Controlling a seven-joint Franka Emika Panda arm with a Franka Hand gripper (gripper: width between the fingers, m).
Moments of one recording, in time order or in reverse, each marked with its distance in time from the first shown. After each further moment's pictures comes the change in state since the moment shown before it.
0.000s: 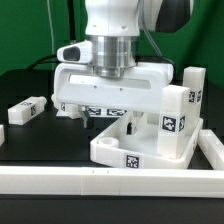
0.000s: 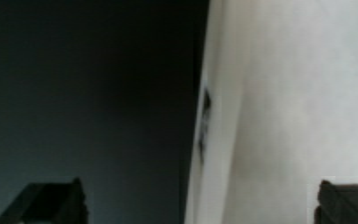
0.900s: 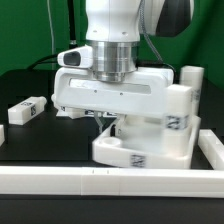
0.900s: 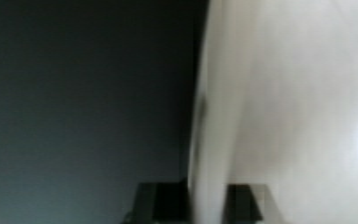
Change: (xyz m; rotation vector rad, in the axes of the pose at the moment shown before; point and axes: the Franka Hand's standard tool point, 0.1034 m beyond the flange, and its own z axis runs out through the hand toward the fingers) arm 0.001 -0.002 0.003 0.000 -0.001 -0.002
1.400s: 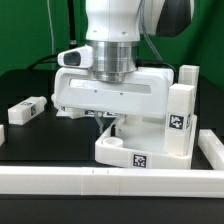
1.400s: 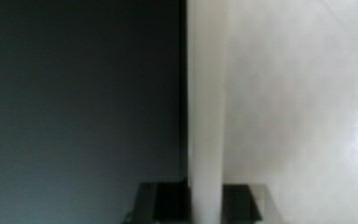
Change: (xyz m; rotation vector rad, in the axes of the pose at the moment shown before) arm 0.000 0.000 0.000 0.001 0.000 0.002
